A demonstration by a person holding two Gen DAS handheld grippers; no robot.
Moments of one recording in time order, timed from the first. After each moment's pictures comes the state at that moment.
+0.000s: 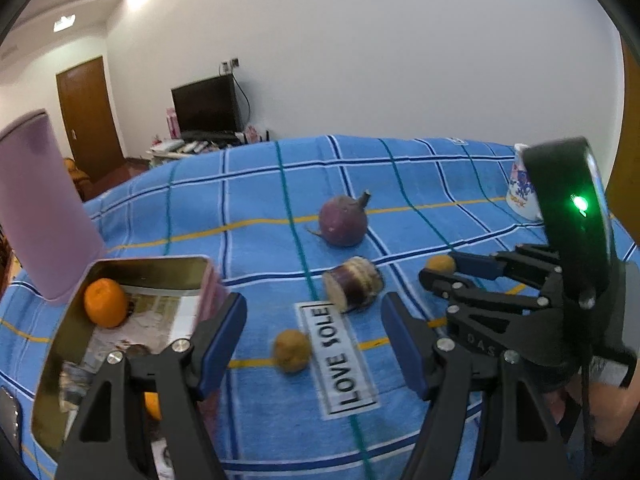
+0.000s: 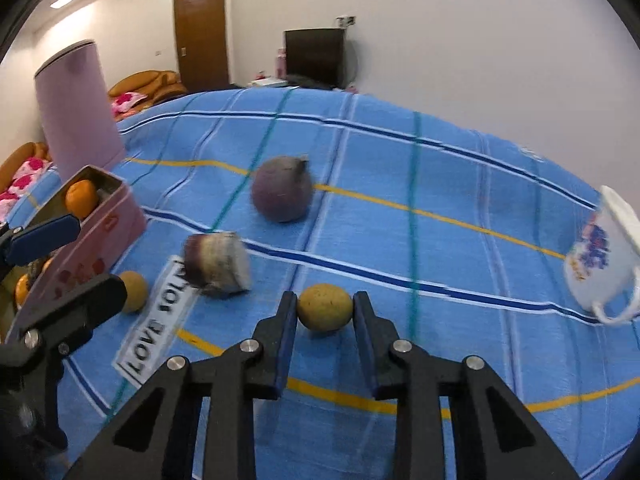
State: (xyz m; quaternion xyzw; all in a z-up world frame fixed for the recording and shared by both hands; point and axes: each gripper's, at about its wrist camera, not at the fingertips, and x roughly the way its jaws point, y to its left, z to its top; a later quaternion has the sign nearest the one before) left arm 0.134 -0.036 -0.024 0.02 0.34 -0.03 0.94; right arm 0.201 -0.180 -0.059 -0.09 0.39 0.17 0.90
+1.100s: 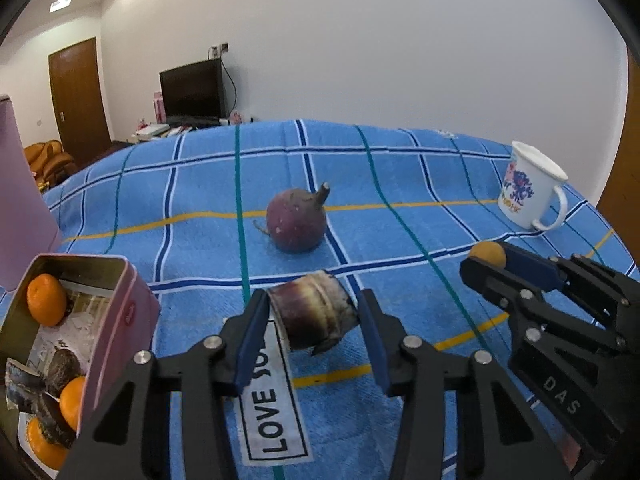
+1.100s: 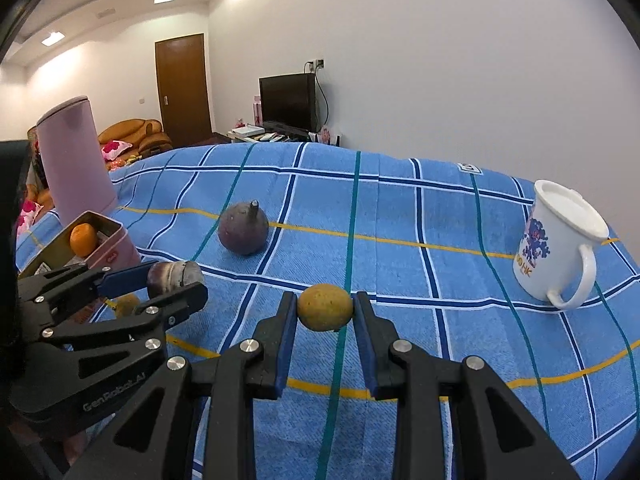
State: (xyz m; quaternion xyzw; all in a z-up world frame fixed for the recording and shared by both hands) left arm 0.160 -0.069 -0.044 -0.01 0.34 -0.05 0.94; right arm 0.171 -0.226 -0.036 -0.05 0.31 0.15 0.94
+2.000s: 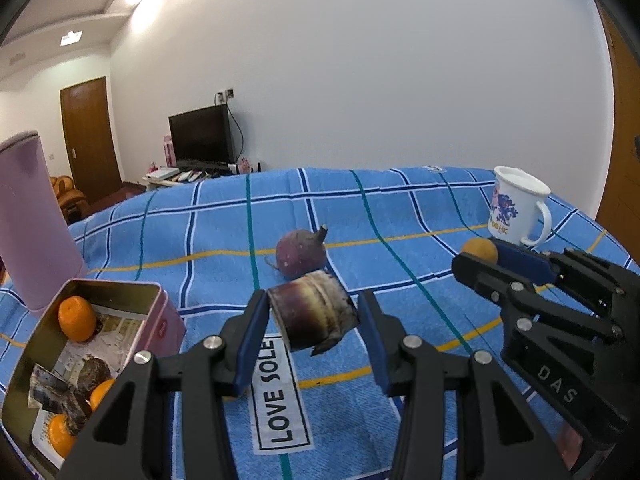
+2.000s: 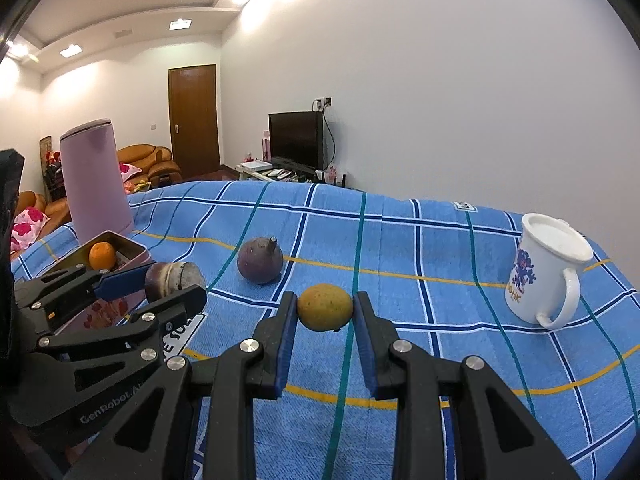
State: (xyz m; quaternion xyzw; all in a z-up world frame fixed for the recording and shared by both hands) left arm 0.129 -0.074 -0.028 0.02 0.26 -0.03 0.96; right arm 0.144 -0.227 -0.022 -0.05 0.24 0.16 0.96
